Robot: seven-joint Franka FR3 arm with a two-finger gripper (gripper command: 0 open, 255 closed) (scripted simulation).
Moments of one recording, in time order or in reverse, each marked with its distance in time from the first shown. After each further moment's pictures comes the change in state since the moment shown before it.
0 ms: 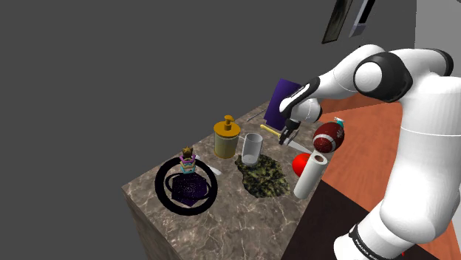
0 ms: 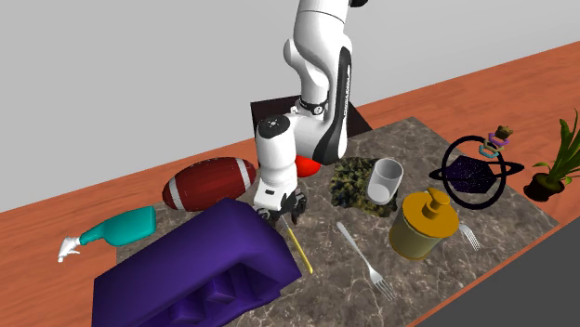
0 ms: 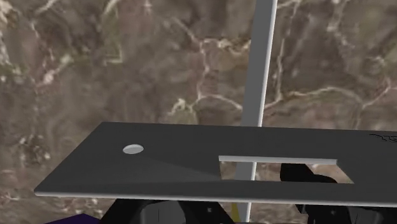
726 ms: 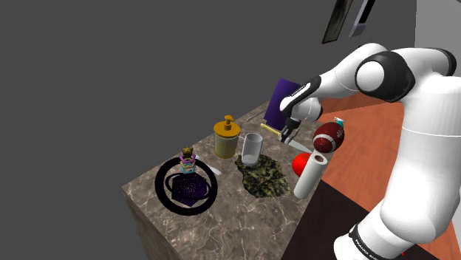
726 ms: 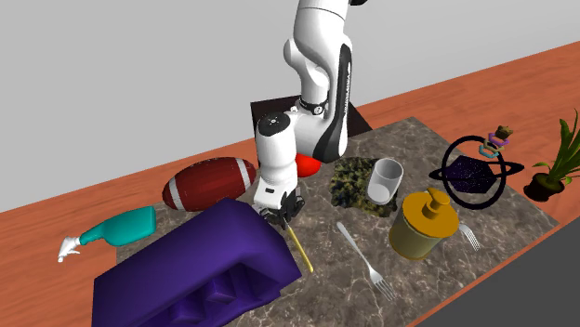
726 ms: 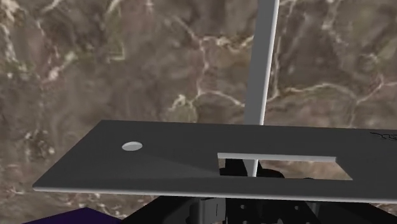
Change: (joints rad) arm 0.006 -0.013 -0.007 0.000 -0.011 -0.012 0.010
